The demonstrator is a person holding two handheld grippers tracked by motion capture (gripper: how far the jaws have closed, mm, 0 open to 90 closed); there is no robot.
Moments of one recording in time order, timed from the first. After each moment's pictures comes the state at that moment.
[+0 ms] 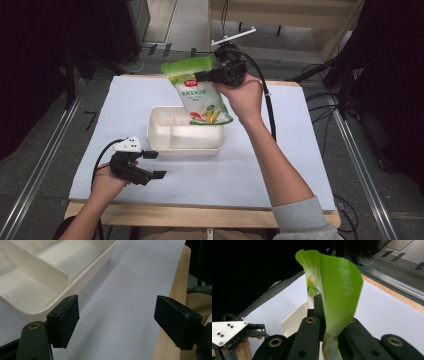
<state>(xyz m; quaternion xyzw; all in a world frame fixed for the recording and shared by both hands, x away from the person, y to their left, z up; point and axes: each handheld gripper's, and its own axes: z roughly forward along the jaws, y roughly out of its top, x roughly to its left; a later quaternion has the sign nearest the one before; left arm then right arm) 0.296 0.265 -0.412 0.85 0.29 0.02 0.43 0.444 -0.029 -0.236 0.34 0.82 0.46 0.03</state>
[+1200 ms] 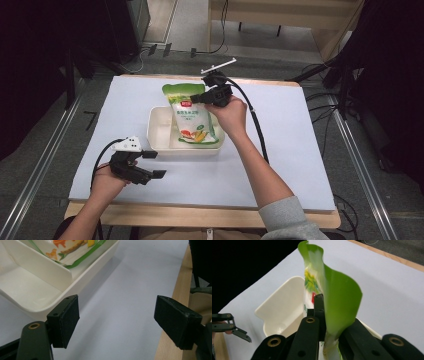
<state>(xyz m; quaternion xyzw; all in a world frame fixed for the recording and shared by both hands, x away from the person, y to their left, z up) 0.297 0.265 -0.414 0.86 0.29 0.02 0.42 0.469 -0.012 -0.331 0.37 0.82 0.43 0.00</state>
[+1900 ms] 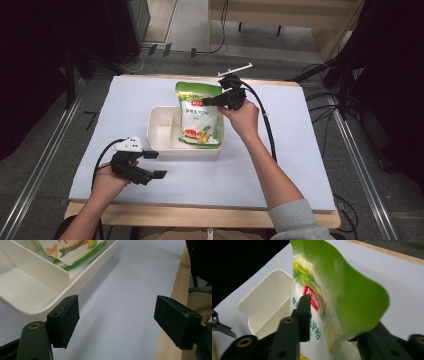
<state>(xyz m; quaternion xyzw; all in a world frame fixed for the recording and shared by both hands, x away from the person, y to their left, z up) 0.298 0.264 -0.414 0.86 0.29 0.02 0.42 0.477 -0.049 -0.350 0.39 0.81 0.44 0.00</state>
